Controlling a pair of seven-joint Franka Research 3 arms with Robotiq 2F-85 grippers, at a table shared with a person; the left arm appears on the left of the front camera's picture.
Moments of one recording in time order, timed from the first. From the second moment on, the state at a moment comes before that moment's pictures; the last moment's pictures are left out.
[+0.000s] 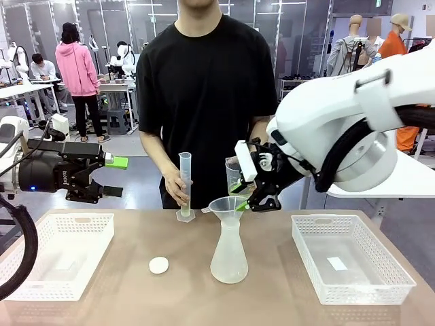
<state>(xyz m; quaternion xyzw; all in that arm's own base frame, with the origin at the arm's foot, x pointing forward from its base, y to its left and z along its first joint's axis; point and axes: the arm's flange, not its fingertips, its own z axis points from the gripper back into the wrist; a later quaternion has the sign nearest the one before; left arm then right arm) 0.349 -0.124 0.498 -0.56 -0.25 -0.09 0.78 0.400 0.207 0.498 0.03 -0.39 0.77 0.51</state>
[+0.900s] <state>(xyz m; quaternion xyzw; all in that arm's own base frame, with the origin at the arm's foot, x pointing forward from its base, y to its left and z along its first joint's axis) 0.349 -0.124 0.498 -0.56 -0.25 -0.09 0.78 0.367 0.036 0.524 0.31 -0.38 0.45 0.75</state>
